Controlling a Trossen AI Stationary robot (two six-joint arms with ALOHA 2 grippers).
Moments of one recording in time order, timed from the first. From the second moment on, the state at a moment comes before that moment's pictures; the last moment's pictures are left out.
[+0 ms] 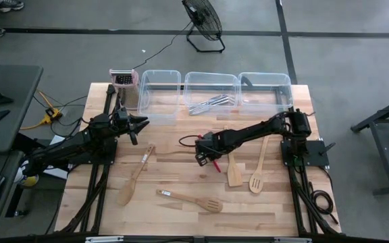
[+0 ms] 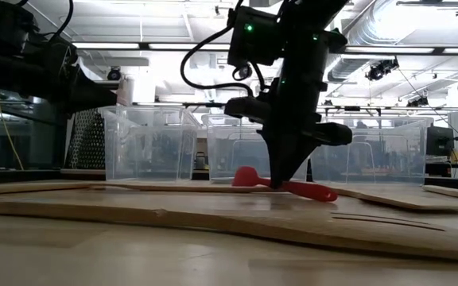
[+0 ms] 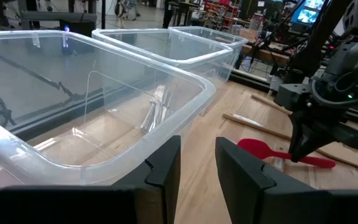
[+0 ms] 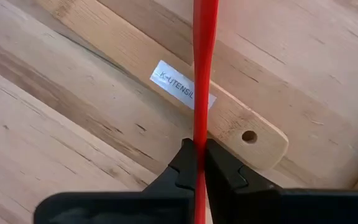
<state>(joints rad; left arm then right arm) 0.44 0.10 0.05 -0.01 0.01 -0.19 0.07 1.96 1.29 -0.64 0.07 1.12</state>
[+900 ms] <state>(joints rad) 0.44 0.10 0.05 -0.01 0.00 -0.19 0.07 1.80 1.29 -0.57 0.05 1.10</state>
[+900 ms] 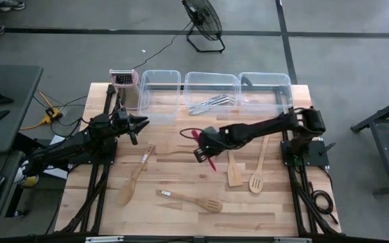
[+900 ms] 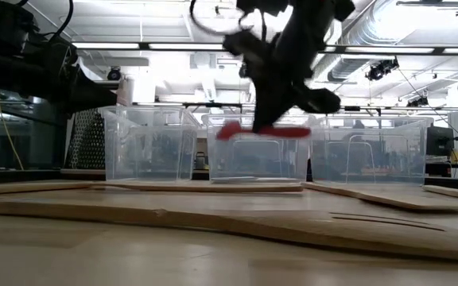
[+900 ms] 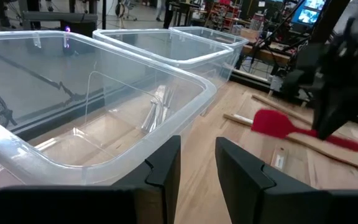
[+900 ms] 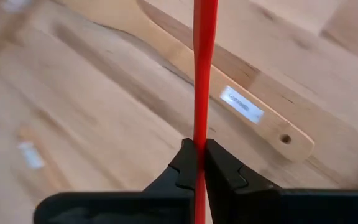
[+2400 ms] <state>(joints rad) 0.44 0.10 0.05 -0.01 0.01 -0.19 -0.03 1.30 0.96 -0.25 0.29 0.68</state>
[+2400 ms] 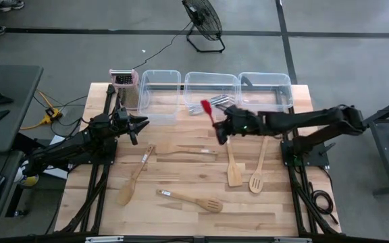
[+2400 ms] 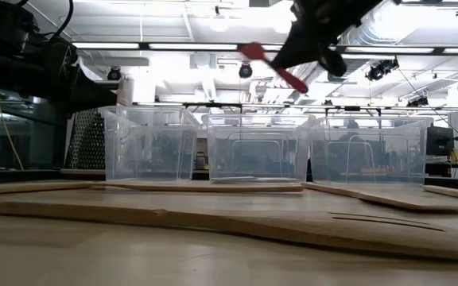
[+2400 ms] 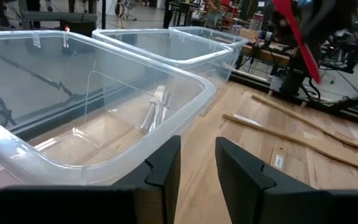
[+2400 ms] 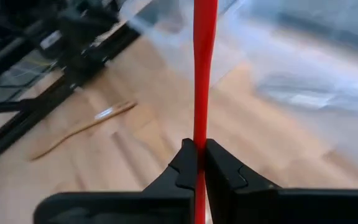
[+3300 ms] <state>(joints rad) 0.44 0.10 0.05 -0.01 0.01 -0.19 -0.46 1.01 0.96 -0.64 0.60 0.05</state>
